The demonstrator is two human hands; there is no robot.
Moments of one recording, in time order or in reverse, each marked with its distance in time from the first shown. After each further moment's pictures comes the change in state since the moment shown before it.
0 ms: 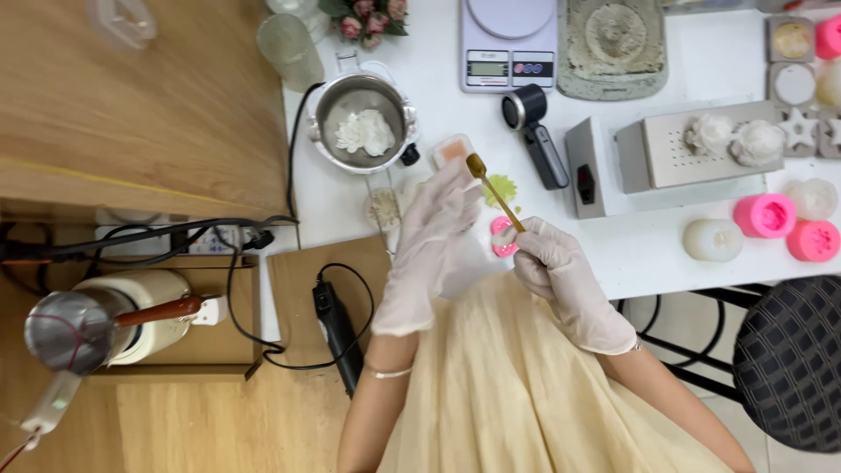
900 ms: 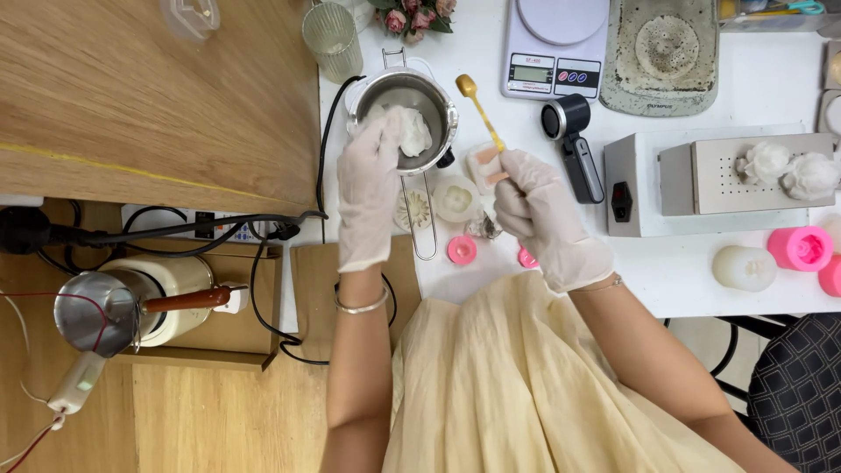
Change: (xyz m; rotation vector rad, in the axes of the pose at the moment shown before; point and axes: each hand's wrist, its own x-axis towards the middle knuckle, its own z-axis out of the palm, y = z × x) left_hand 0.086 0.025 -0.107 0.563 0.365 0.176; right_hand 0.085 -0.051 0.074 0.194 -0.138 0.064
